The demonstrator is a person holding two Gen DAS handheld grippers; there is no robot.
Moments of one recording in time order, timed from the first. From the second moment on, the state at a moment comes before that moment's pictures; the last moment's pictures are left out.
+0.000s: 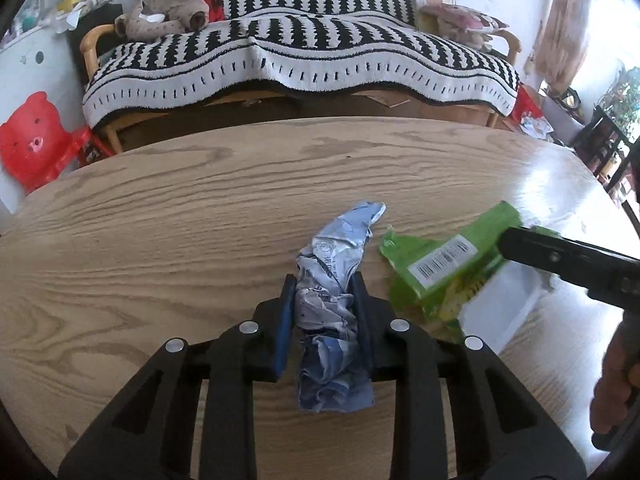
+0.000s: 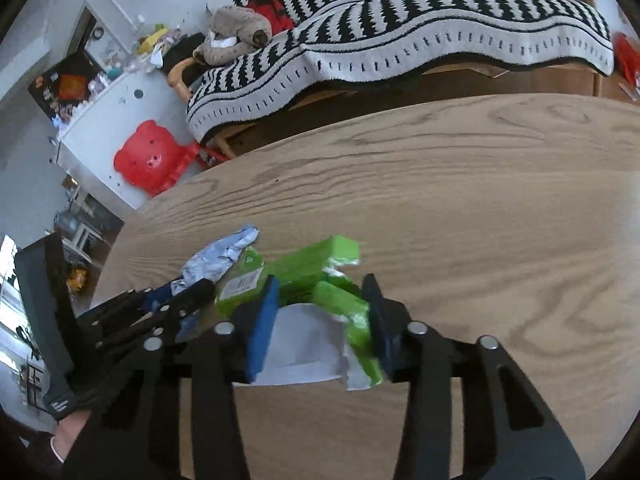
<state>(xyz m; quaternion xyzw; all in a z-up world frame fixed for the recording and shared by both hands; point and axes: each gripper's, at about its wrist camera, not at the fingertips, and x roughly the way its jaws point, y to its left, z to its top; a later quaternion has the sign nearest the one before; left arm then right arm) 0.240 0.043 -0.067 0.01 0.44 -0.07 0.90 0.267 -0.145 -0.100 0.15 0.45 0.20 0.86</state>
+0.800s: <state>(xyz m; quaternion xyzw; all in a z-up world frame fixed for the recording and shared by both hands) 0.106 -0.096 0.007 0.02 0.41 -0.18 0.90 0.051 -0.297 -0.031 0.15 0.40 0.06 0.90</state>
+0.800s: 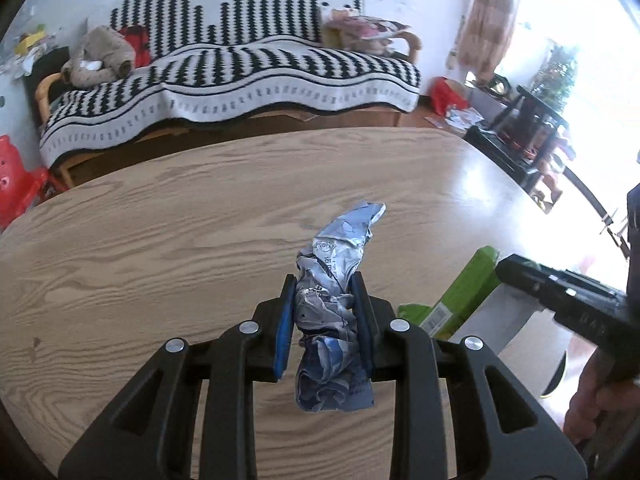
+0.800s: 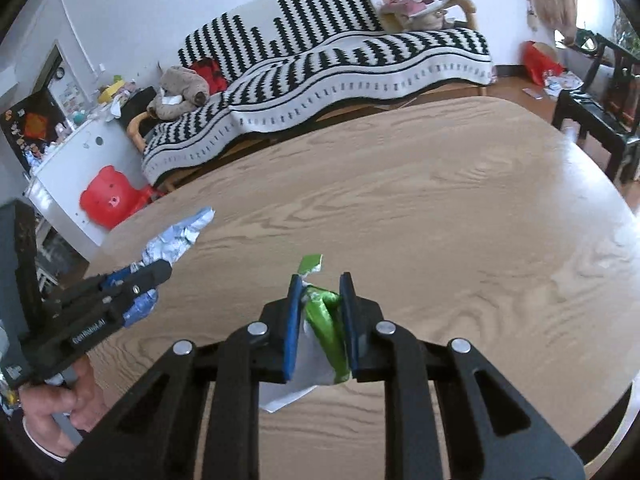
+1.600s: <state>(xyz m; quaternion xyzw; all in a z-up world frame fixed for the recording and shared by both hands) 0.046 -0.281 0.004 0.07 0.40 -0.33 0.85 -0.079 -0.468 -0.010 0.20 0.34 -0.08 0.91</state>
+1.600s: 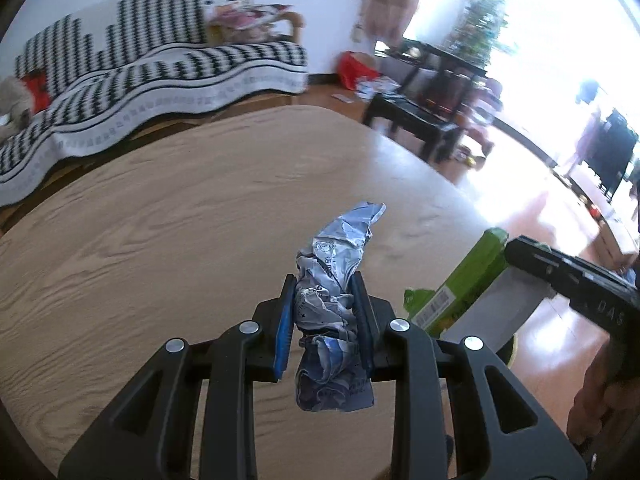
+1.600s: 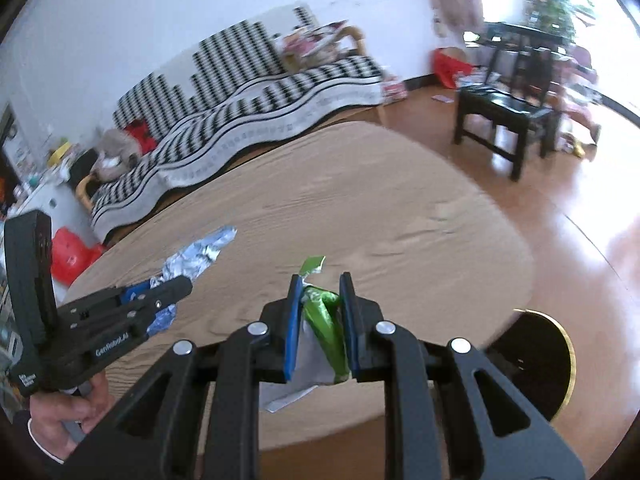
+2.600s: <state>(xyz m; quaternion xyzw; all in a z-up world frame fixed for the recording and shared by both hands) -0.080 -0.490 -0.070 0.14 0.43 -0.51 0.73 -0.242 -0.651 -0.077 0.26 0.37 -0.27 0.85</state>
